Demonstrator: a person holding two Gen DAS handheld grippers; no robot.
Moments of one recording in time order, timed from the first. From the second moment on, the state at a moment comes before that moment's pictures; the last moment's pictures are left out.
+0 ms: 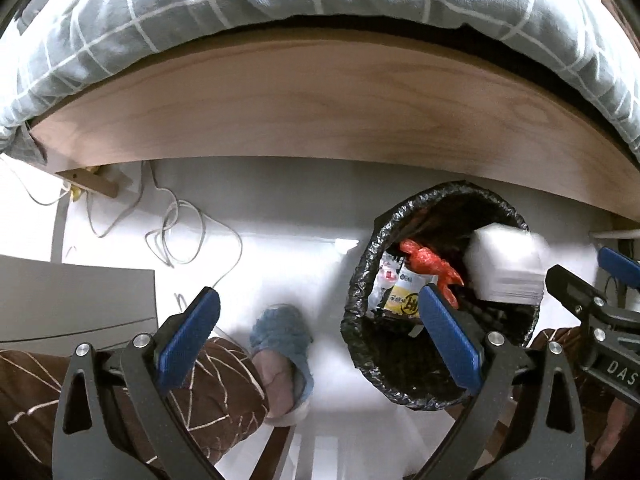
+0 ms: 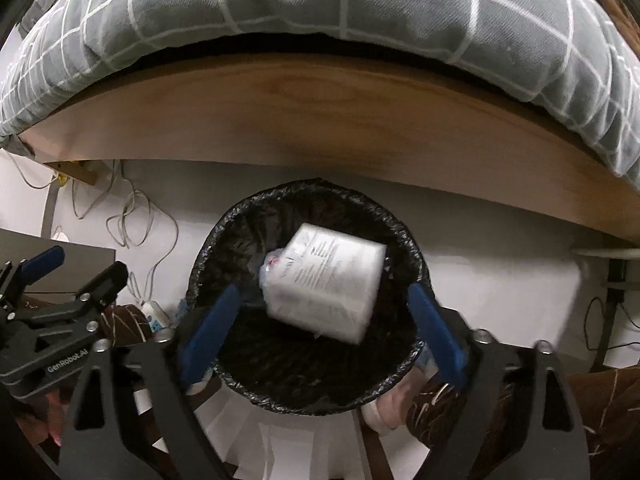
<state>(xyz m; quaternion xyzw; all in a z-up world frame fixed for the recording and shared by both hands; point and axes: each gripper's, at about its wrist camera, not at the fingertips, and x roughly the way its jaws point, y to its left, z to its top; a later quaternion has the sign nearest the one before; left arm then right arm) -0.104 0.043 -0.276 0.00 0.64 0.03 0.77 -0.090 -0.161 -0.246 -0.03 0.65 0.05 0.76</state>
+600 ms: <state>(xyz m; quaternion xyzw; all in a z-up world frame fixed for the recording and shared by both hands) -0.084 0.049 -0.166 -0.03 0.53 0.01 0.85 -0.074 -0.163 -0.146 -0.09 0.49 0.02 0.87</state>
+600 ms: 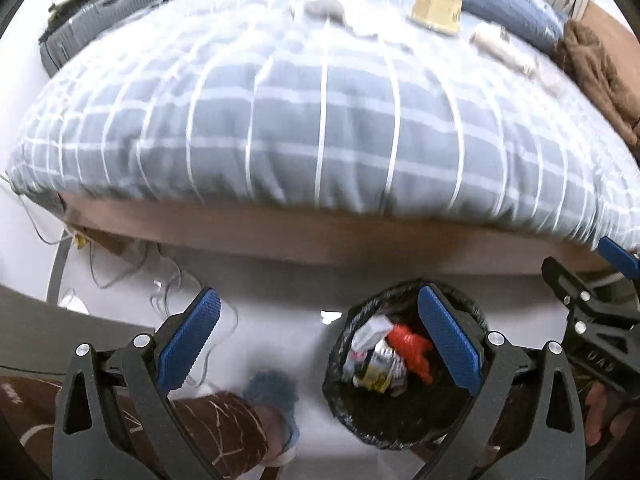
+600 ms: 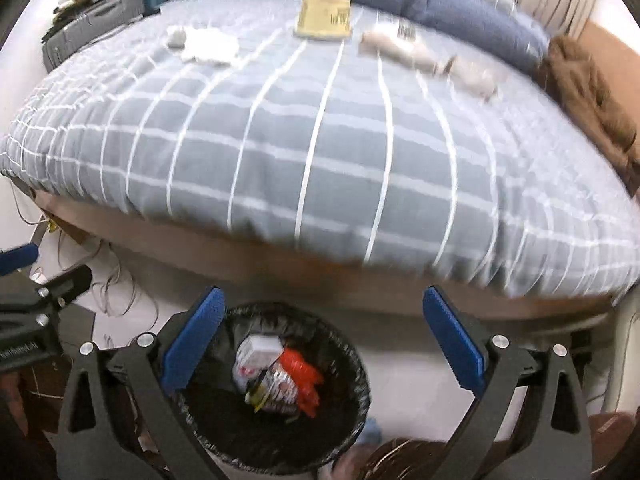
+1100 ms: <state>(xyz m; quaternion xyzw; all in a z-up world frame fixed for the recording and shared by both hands) -0.057 0.035 -0.102 -0.04 0.45 0.01 0.89 -0.049 -0.191 -0.080 -0.03 0.40 0.00 0.91</state>
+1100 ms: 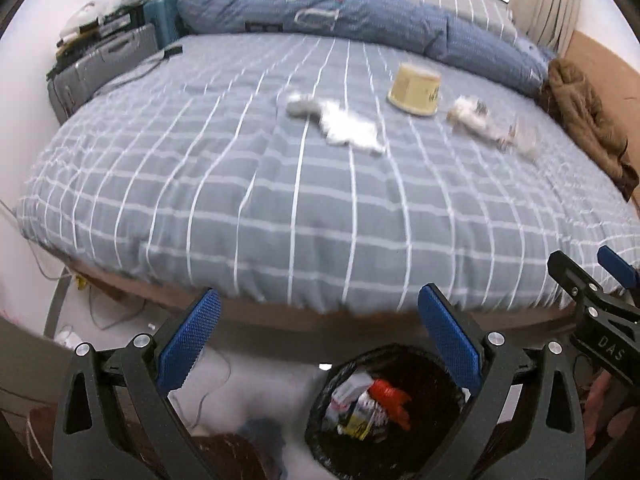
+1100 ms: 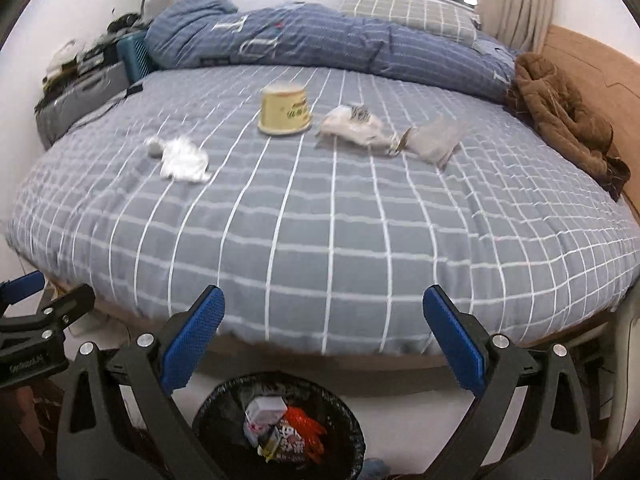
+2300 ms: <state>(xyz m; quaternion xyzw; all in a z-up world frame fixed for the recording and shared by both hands) 0.150 0.052 -0.045 -0.02 0.41 0.04 0.91 0.201 -0.234 -0.048 -0.01 0.38 -0.01 0.93</state>
